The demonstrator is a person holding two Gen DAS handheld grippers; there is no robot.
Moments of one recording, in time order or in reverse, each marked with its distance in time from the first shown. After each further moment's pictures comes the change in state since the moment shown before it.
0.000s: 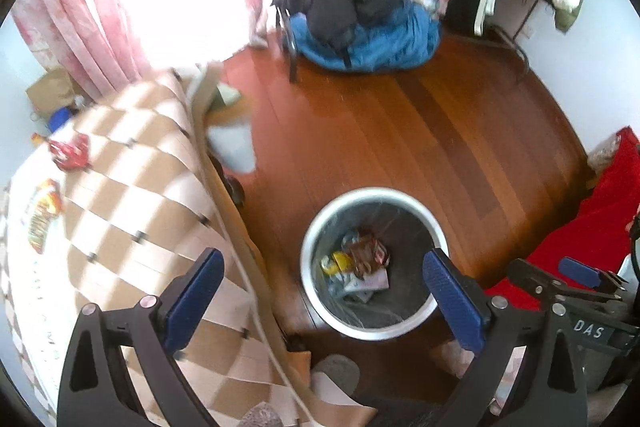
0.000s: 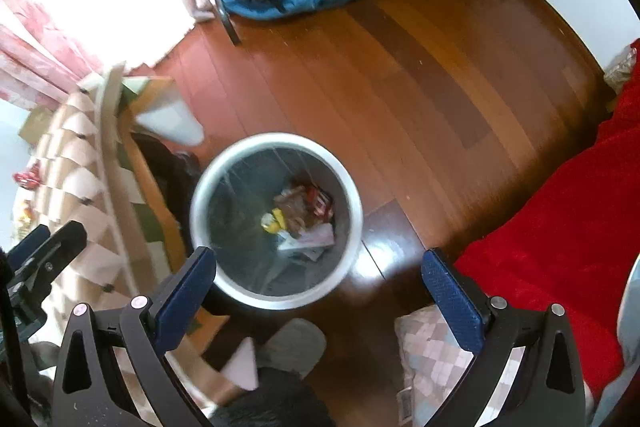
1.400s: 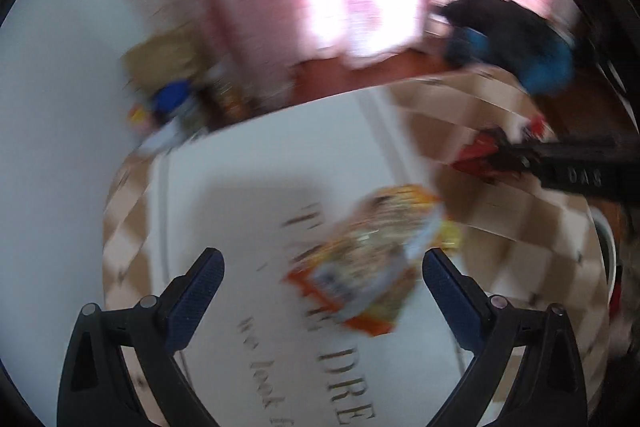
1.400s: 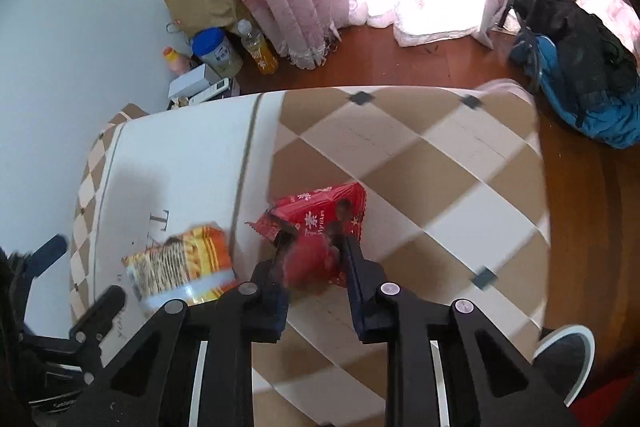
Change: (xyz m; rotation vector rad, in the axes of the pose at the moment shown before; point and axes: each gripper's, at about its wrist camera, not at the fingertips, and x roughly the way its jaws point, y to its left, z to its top) left arm 0.011 0.363 -0.013 0.010 0.007 0.220; right arm 0.104 0.515 0.028 -0.577 0.051 0.286
